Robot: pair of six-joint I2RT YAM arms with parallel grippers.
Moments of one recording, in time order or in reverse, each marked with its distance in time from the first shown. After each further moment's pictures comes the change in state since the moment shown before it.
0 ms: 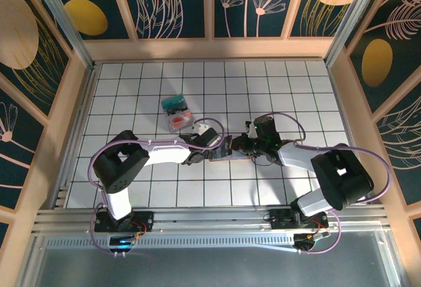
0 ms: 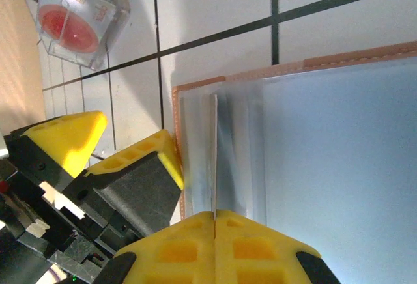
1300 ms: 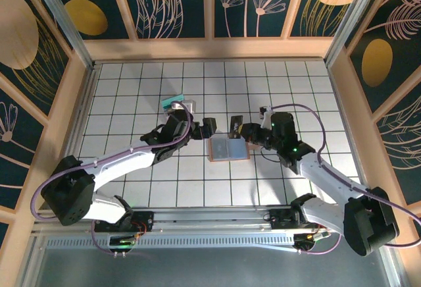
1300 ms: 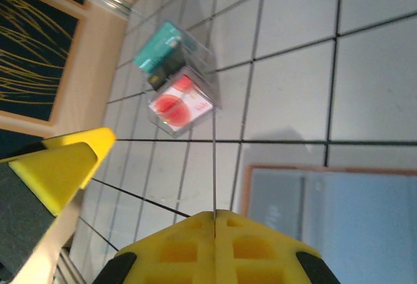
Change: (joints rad) left arm 0.139 -0.445 -0.171 0.379 0.384 -0.013; right arm -0.039 -0.389 0.014 -0.082 0.094 -0.074
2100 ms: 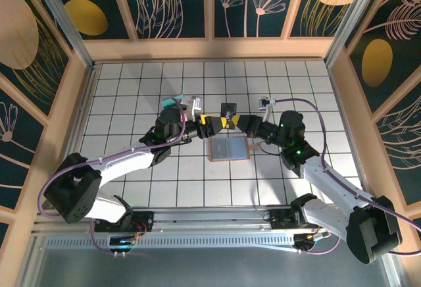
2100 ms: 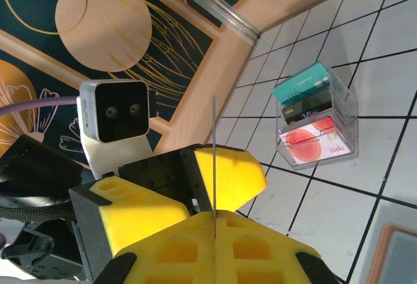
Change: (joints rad) left arm 0.062 0.037 -0.085 0.496 0.545 -0.122; right arm 0.000 -0.061 0.000 0.280 -0.205 0.089
